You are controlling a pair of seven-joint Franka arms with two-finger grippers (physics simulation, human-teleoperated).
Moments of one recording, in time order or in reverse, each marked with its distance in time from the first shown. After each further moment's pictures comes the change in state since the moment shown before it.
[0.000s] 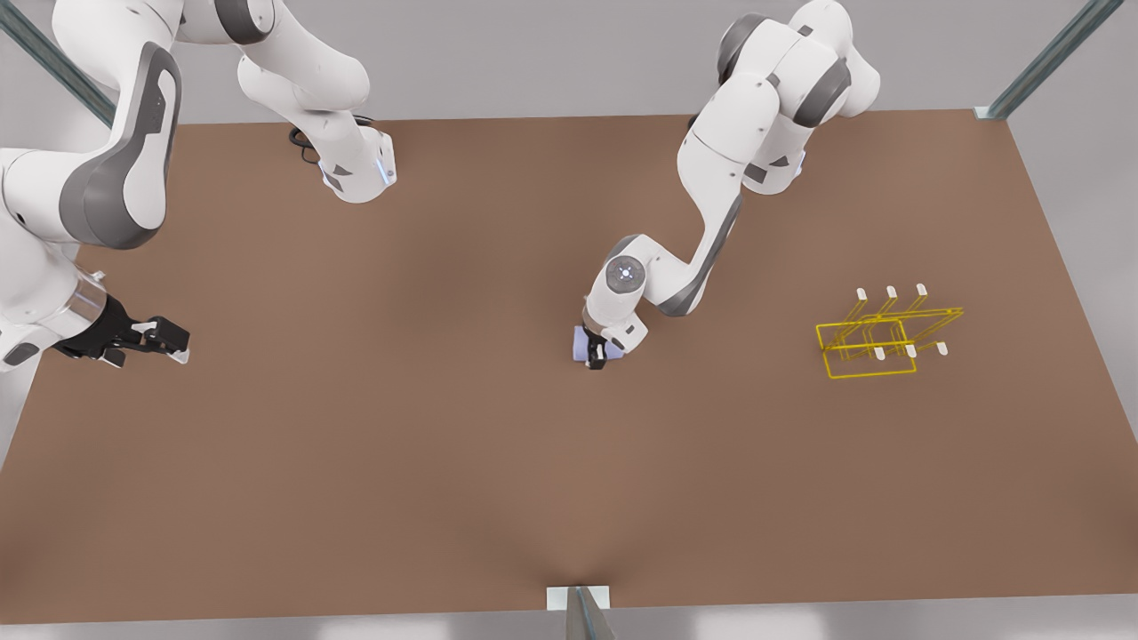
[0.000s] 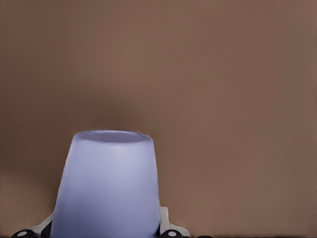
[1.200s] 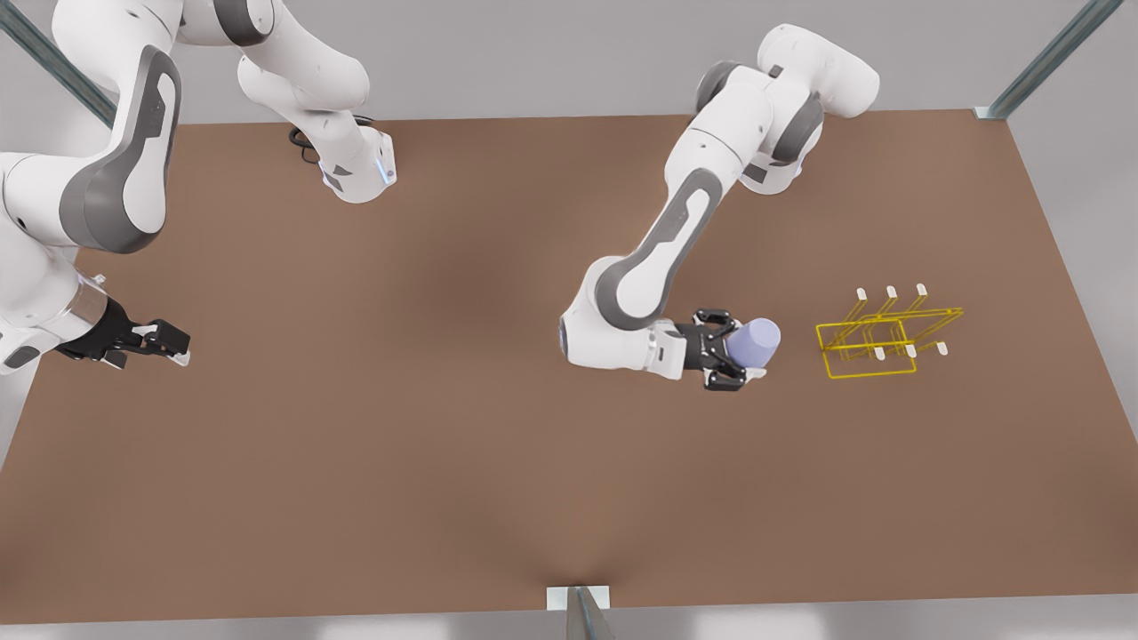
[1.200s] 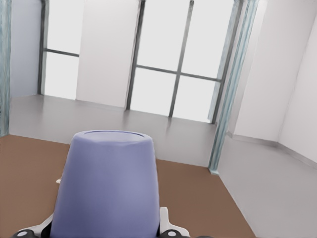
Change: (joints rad) left arm -0.021 0.225 0.114 0.801 1.164 -1.629 -0.009; right arm -0.003 0.007 0.000 0.000 0.003 0.002 0.012
